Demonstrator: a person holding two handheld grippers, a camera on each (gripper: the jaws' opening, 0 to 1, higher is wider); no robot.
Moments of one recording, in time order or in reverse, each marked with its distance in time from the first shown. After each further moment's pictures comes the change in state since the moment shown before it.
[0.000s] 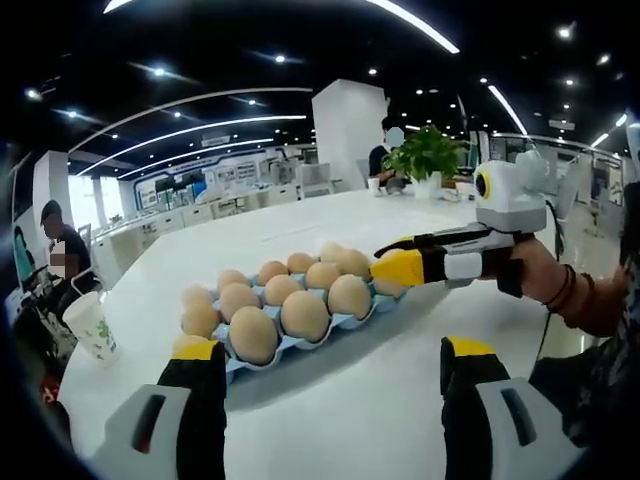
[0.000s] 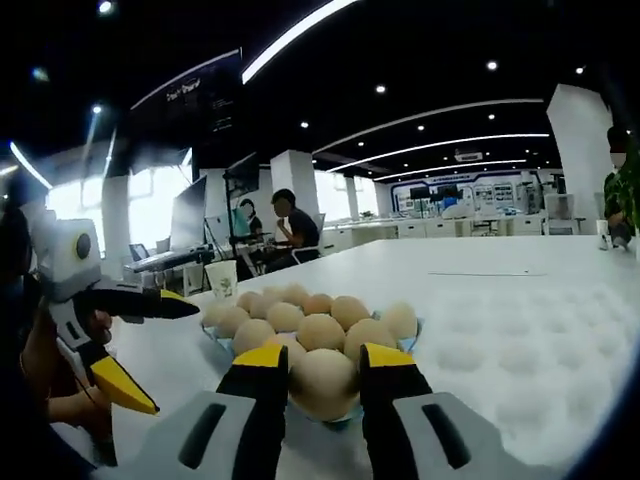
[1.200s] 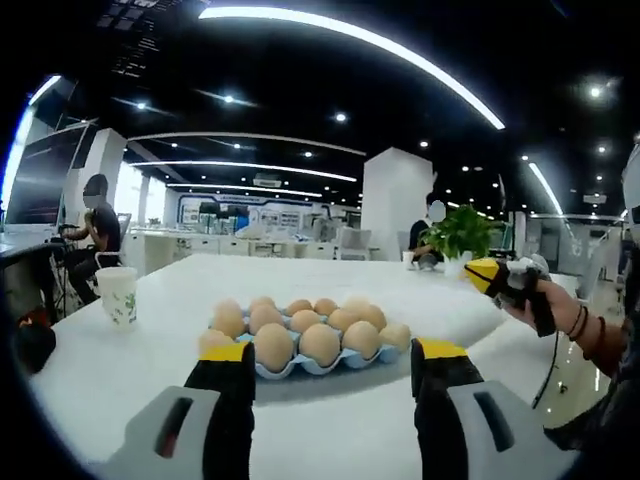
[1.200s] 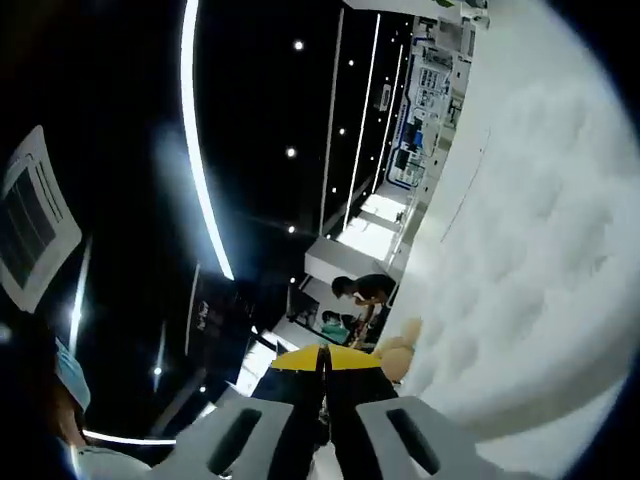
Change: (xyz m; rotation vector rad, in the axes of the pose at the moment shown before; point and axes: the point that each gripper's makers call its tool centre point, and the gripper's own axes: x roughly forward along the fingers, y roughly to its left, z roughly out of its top) left arm -0.044 -0.002 0.010 -0.214 -0.307 0.140; right arm -0.123 -0.088 0.034 0.960 -0.256 0.247
